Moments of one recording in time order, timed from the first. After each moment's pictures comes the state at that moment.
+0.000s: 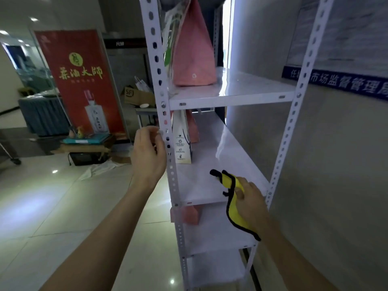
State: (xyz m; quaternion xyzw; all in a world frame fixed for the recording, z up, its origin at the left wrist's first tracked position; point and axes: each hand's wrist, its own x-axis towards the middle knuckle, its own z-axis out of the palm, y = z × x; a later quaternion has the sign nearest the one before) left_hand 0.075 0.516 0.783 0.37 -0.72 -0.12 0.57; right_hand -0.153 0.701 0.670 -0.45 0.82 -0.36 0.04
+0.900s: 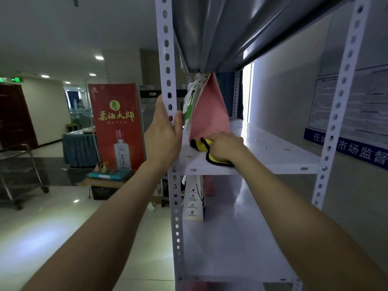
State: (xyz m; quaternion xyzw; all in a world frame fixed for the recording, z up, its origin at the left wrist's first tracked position) left_hand 0.013 0.446 0.966 0.30 -0.70 0.02 0.65; right_hand -0.181 0.489 0.964 -0.61 0.77 -0.16 -0.08
